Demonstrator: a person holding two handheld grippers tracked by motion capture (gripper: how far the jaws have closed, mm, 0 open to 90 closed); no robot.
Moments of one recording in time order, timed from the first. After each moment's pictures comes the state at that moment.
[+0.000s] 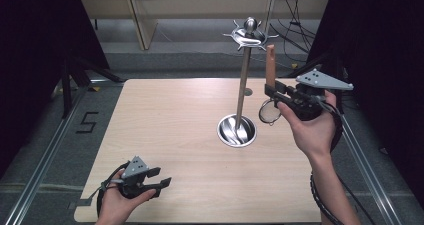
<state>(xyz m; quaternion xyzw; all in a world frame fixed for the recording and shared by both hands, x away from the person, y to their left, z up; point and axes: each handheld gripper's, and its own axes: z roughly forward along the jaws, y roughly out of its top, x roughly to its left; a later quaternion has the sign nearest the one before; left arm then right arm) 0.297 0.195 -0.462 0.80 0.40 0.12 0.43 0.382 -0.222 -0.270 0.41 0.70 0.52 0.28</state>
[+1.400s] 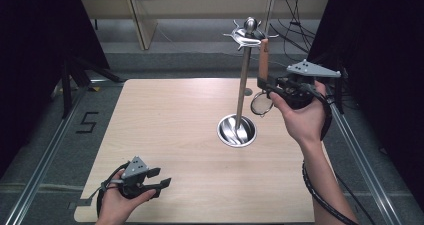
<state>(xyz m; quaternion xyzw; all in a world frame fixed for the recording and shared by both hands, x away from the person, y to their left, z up) 0.296 0.196 -0.463 0.80 0.40 0.13 0.43 0.409 -0.210 -0.268 0.41 0.70 0.53 0.25</state>
